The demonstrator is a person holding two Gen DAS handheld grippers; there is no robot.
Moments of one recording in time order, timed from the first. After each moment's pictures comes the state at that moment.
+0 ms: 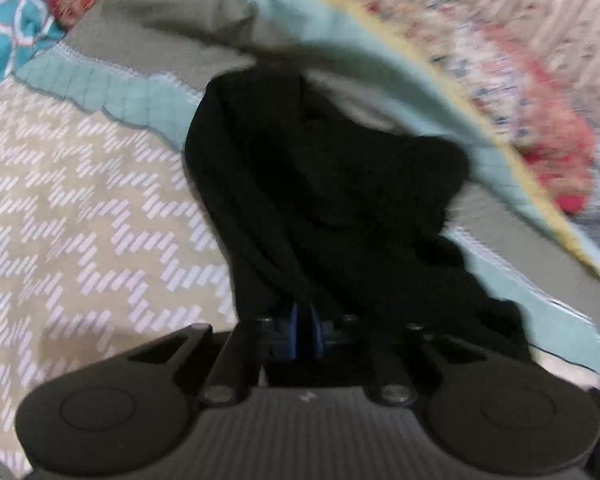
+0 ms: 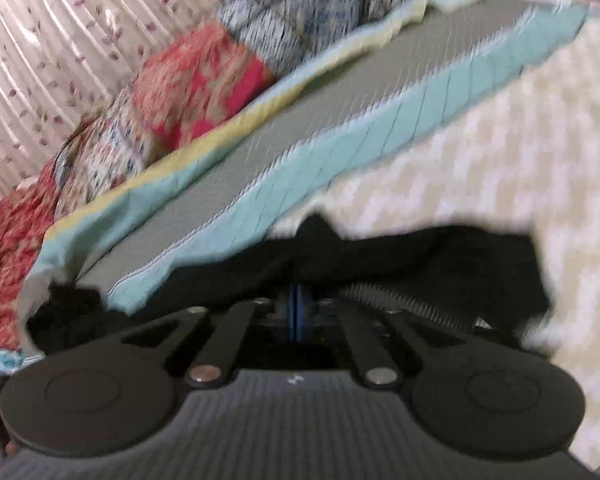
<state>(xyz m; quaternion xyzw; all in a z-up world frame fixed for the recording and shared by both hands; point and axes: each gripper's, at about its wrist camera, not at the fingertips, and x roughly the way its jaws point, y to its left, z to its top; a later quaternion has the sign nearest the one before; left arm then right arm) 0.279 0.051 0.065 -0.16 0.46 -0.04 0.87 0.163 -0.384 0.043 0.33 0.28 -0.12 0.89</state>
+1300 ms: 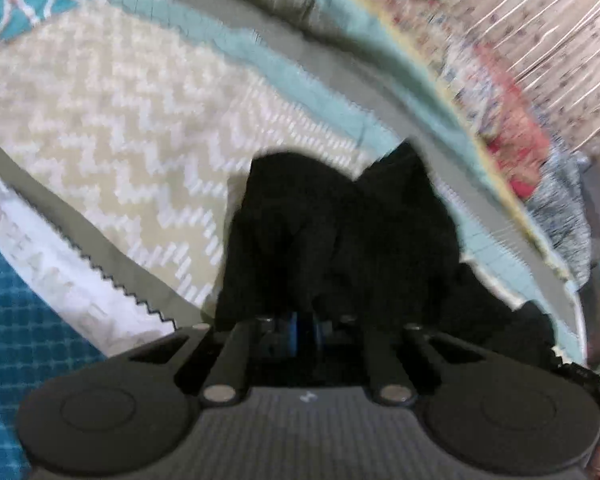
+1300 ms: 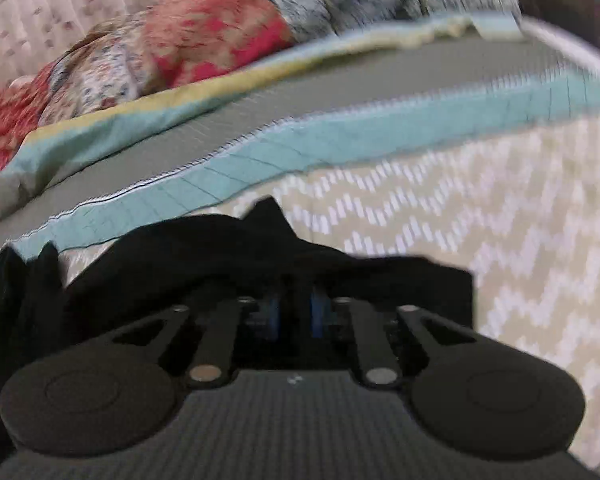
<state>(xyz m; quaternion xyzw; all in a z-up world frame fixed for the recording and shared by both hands) 0.186 0.136 0.075 -0.24 0.46 -0.08 0.85 0.151 -0.376 0.054 0.19 0.38 -0.08 0.90</state>
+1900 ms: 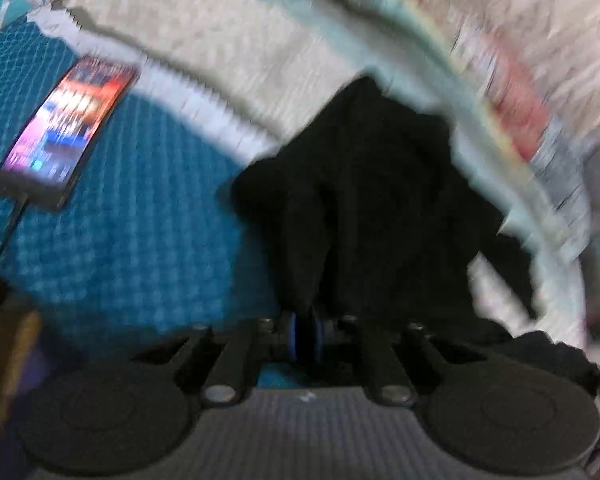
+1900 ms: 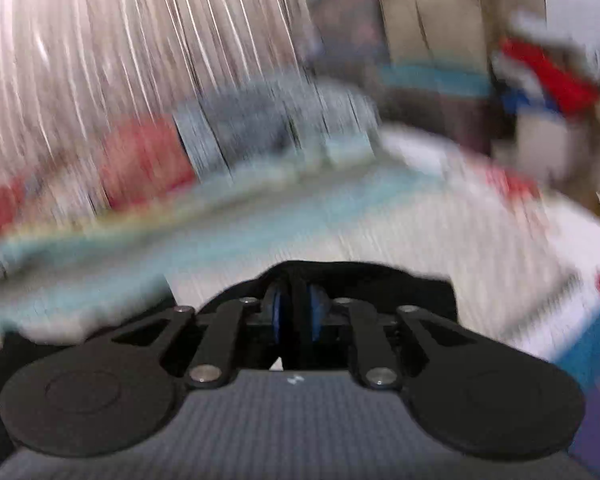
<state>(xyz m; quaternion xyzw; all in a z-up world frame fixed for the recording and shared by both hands) 0.044 0.175 0.063 -0.24 0.52 -0.07 0.82 -0.033 -0.450 0.102 0.18 0.33 -0.21 0.90</state>
